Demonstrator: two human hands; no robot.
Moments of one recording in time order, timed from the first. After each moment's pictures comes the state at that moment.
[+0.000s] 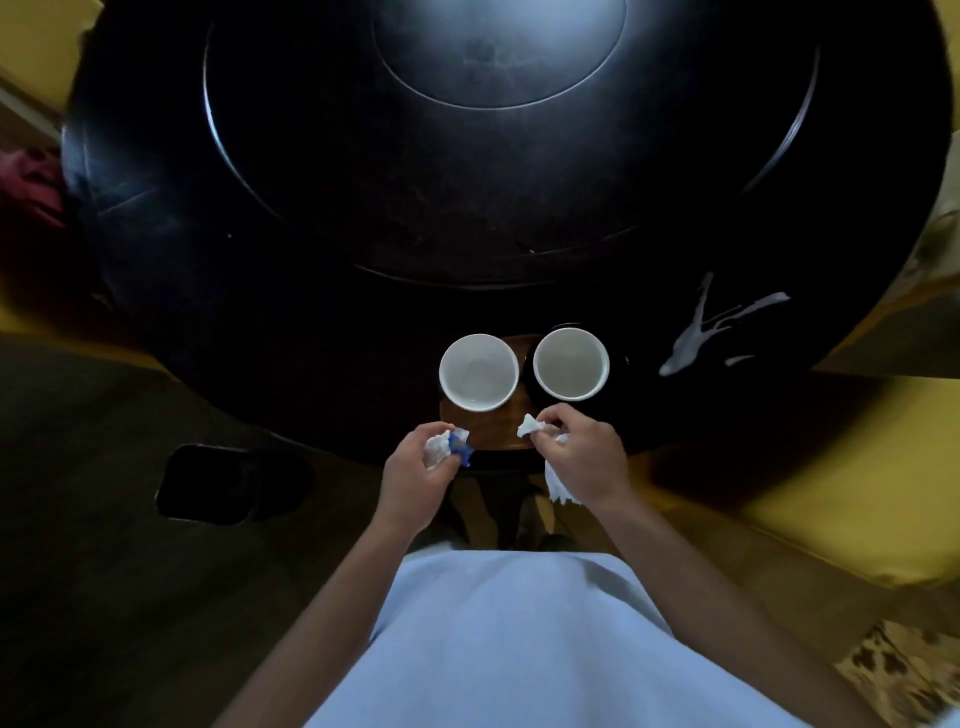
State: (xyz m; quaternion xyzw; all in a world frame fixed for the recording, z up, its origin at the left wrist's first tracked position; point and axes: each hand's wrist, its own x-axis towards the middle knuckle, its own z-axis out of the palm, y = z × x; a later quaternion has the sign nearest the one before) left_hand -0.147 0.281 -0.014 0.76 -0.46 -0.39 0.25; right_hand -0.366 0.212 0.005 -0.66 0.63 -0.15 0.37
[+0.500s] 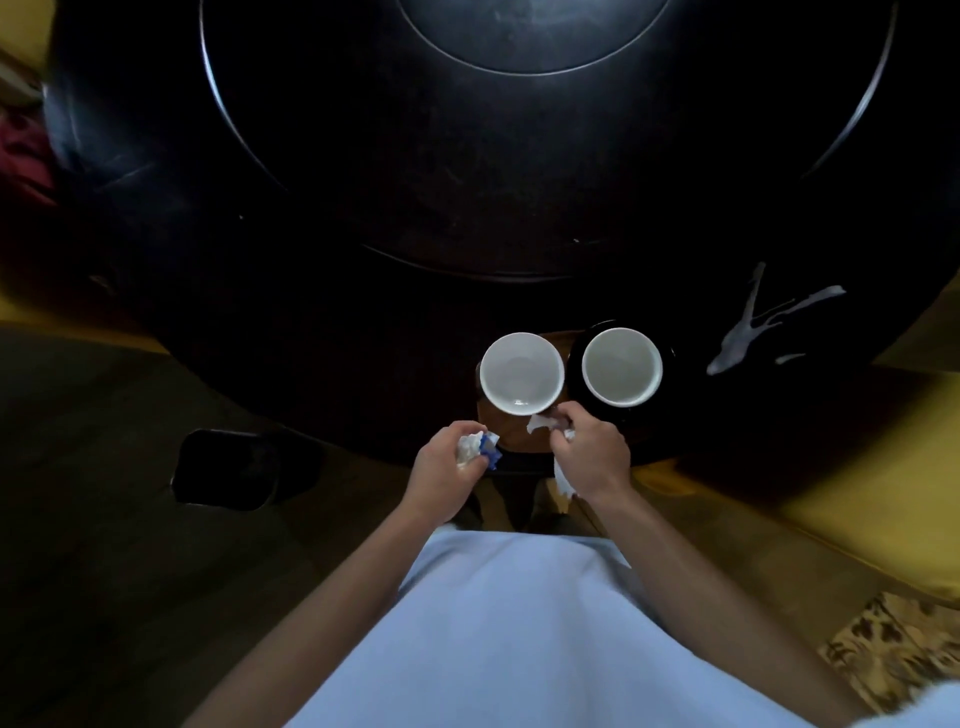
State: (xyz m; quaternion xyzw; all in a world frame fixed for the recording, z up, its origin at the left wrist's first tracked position) left_hand -0.107 0.258 -0.035 0.73 -0.48 -0.46 0.18; right_hand -0.312 0.199 -0.031 -0.63 0.69 -0.05 0.35
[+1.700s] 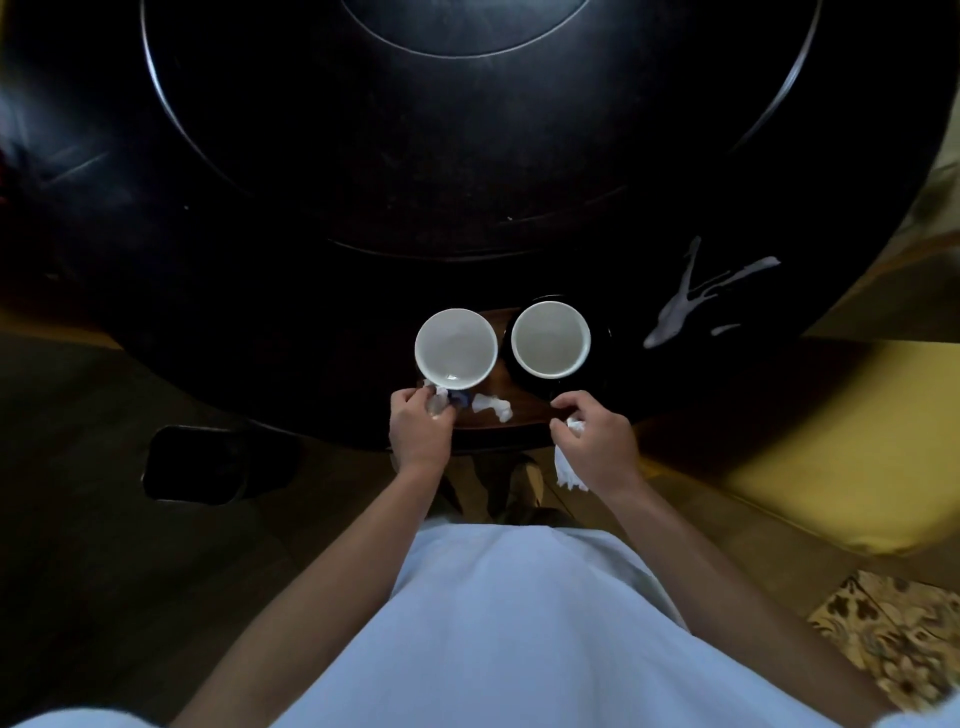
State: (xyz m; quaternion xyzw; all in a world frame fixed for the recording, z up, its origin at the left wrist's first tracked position) left_hand -0.185 0.231 -0.048 0.85 -0.37 -0.32 0.21; right_hand -0.410 0.217 -0.020 -0.64 0.65 -0.16 0.38
